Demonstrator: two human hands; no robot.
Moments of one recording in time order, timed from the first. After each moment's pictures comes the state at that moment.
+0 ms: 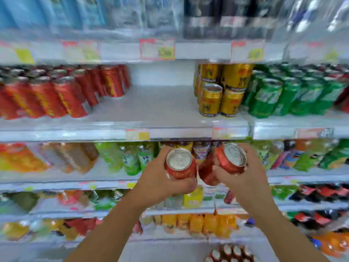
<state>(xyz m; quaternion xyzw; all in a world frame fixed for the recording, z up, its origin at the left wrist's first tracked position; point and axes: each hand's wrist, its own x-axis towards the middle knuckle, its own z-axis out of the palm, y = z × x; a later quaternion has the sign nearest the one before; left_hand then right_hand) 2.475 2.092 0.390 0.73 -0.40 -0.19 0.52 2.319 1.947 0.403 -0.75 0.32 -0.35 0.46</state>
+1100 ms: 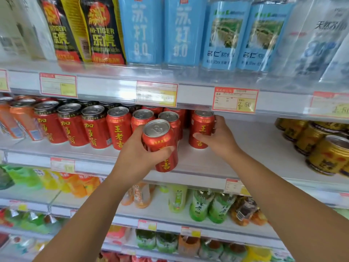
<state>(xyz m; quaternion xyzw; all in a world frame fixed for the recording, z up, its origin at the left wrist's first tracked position) 2.740 2.245 0.466 0.75 -0.29 -0.03 0.59 2.701 2.008 0.452 -0.83 0.20 -0.26 0.45</state>
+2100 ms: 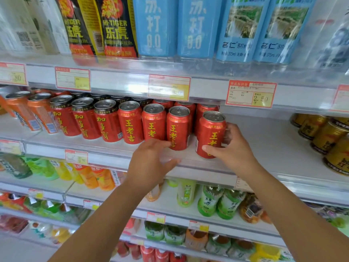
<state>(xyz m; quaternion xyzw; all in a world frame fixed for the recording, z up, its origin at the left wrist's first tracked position) 2.754 2.244 0.416 0.86 -0.35 0.14 0.33 2.657 2.040 0.448 -0.82 0.18 -0.25 0.48</state>
